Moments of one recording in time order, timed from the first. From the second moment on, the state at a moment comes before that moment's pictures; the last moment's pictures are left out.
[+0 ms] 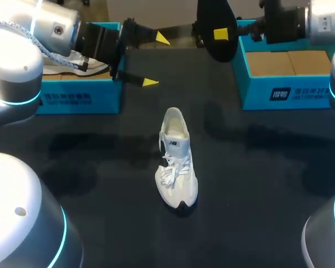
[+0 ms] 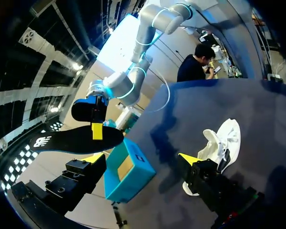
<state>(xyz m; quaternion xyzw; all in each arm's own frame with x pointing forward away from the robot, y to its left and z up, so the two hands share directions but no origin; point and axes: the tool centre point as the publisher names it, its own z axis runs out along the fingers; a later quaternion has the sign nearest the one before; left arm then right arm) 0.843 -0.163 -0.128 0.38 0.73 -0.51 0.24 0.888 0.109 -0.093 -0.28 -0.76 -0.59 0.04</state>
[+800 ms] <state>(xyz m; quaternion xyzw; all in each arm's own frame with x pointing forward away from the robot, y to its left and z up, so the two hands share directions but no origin) 0.827 -0.109 -0.185 0.26 0.88 -0.39 0.10 0.889 0.125 -0.126 -0.22 -0.75 -0.63 0.05</state>
